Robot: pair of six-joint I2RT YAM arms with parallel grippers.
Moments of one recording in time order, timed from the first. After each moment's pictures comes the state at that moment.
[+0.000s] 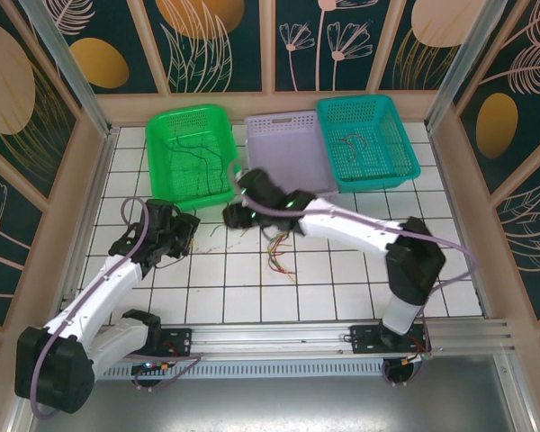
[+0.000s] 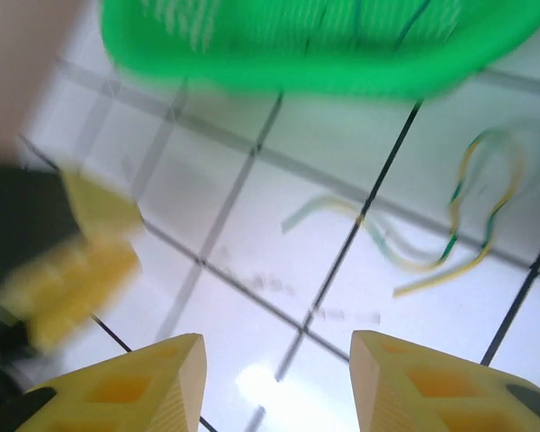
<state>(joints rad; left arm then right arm) -0.29 0.99 0.61 -0.46 0.12 -1.41 1.02 1.77 1.36 -0.42 -0.02 0.50</state>
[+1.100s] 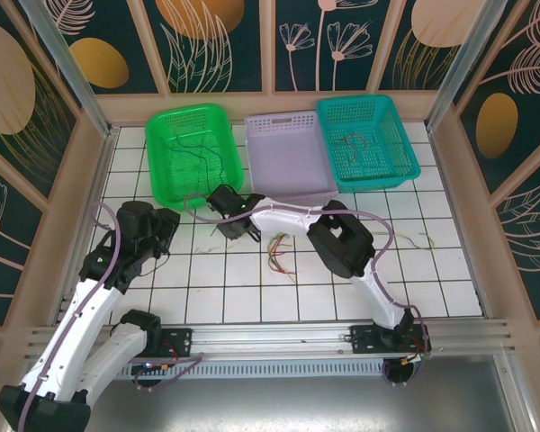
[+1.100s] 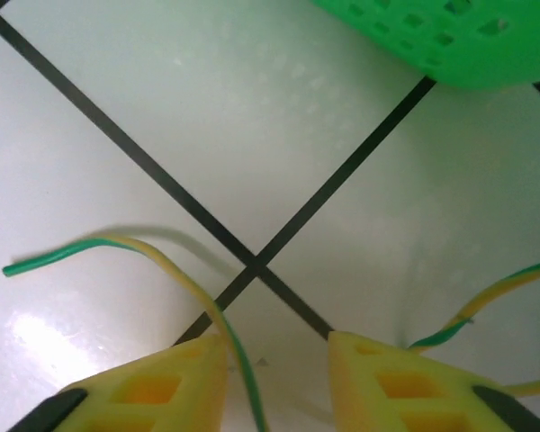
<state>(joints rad) -0.29 0.75 0.75 -0.72 -0.04 -1.34 0.98 2.24 1.70 -0.54 0.16 0.09</state>
